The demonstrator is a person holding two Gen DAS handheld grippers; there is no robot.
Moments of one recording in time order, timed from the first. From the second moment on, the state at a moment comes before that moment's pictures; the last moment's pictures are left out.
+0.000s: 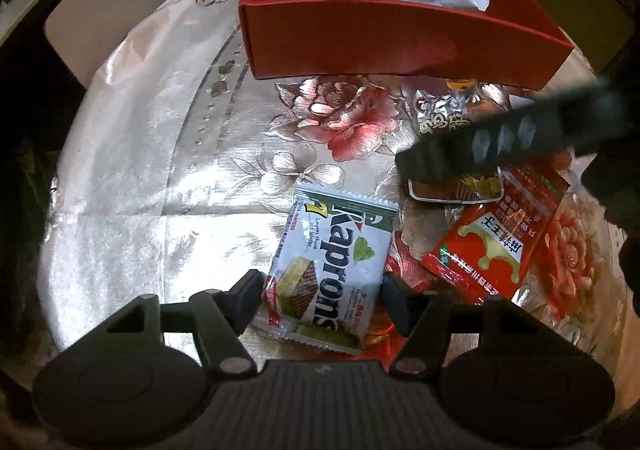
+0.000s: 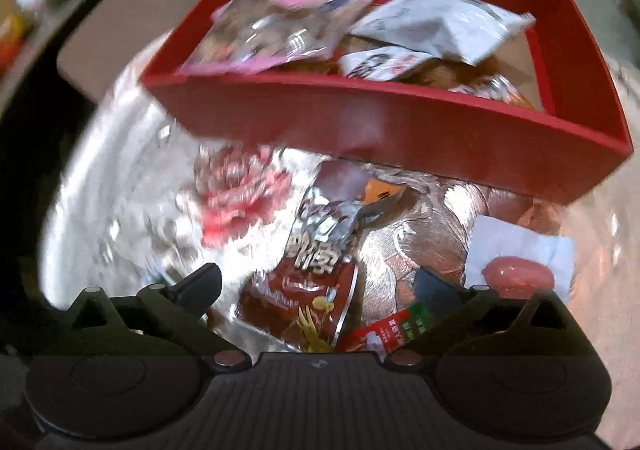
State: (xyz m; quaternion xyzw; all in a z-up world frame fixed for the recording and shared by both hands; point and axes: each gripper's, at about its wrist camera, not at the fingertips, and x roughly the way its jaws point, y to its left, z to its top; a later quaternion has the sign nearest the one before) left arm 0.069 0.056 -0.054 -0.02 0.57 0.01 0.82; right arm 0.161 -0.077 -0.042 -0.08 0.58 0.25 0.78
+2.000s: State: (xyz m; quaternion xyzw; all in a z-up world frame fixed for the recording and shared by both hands) left arm 0.081 0.077 -0.019 -0.08 0.52 0.01 0.85; right arm 0.149 -0.098 -0.017 0.00 0.57 0.26 0.78
